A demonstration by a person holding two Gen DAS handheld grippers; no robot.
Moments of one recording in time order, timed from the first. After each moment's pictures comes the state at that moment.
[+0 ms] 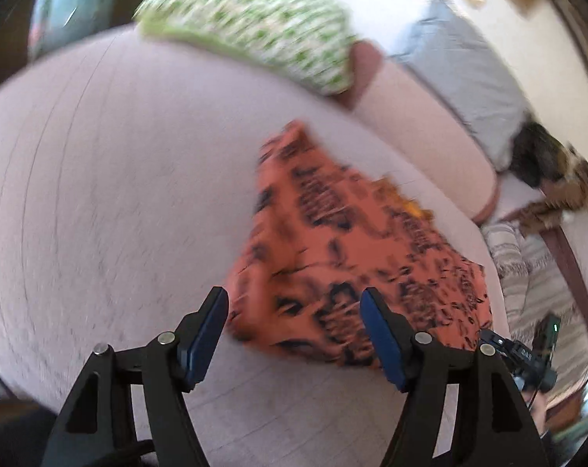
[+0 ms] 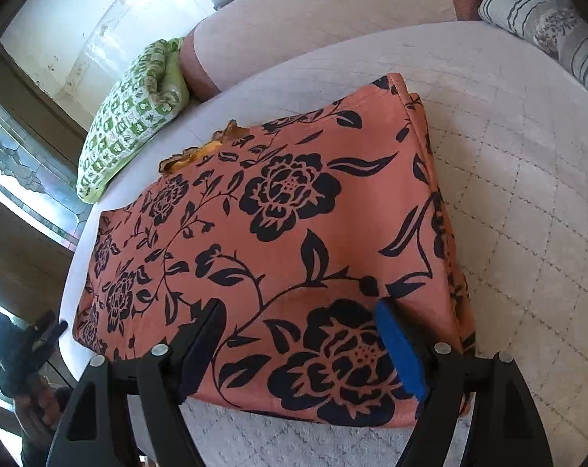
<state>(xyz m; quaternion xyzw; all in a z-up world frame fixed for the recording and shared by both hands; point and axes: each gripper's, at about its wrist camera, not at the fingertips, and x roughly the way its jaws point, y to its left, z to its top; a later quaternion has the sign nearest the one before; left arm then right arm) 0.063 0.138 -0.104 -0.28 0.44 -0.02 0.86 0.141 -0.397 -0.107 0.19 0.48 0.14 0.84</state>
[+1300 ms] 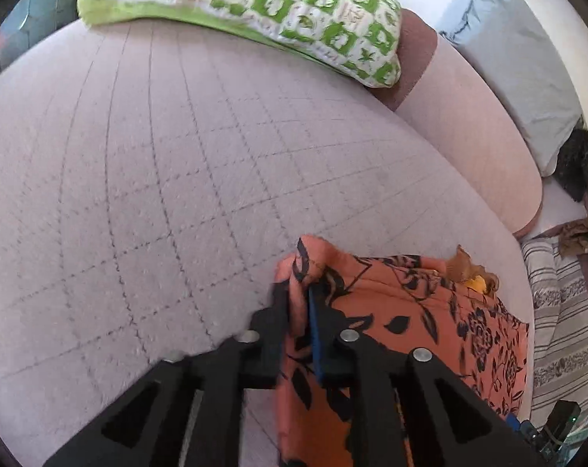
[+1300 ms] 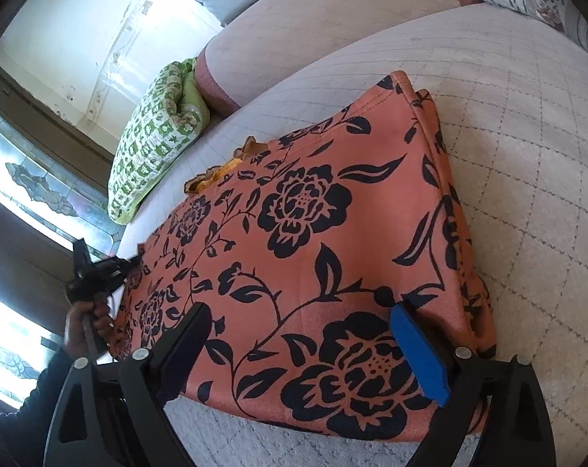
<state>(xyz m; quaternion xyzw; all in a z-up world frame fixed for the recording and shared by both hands) 0.251 0.165 -0.117 -0.23 0.49 -0.01 0.84 0.146 -0.402 -0.113 0.25 0.46 0.19 0.83</state>
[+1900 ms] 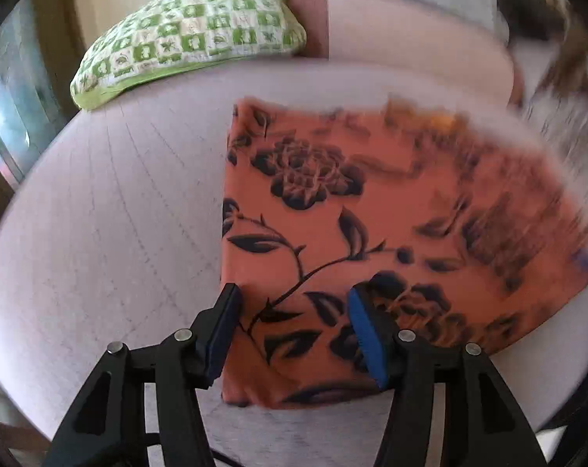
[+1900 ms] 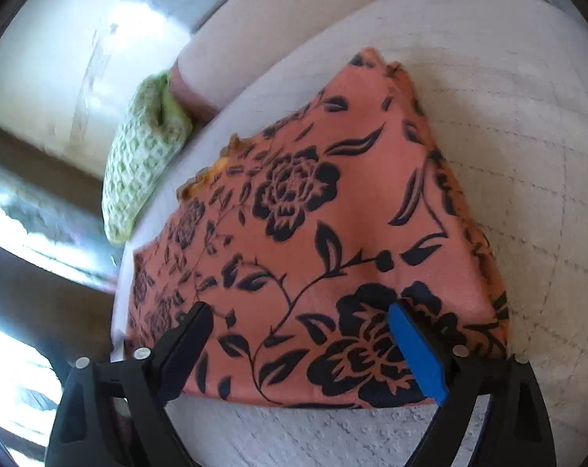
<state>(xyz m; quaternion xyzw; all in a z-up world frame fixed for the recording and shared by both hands) 0.100 0.059 -0.111 0.04 0.46 0.00 0.89 0.134 -0.405 -0.103 0.33 0.46 0.15 0.81</state>
